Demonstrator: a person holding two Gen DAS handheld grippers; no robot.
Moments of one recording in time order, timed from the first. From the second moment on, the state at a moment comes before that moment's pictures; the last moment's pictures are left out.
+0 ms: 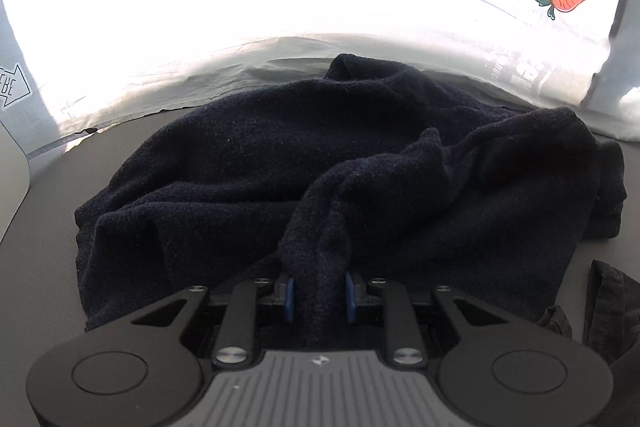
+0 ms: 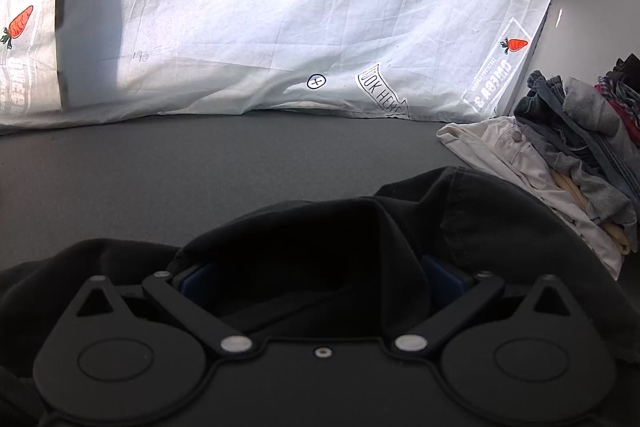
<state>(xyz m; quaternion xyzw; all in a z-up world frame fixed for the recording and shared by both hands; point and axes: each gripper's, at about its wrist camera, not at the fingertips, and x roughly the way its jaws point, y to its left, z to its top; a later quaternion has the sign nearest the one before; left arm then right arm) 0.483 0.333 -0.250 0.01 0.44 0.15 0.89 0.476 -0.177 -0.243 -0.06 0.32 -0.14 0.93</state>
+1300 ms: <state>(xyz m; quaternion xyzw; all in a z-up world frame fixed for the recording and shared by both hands) 0.288 0.399 -0.111 -0.14 0.28 0.37 0.87 0.398 -0.182 -0.167 -0.08 0.32 -0.06 0.94</state>
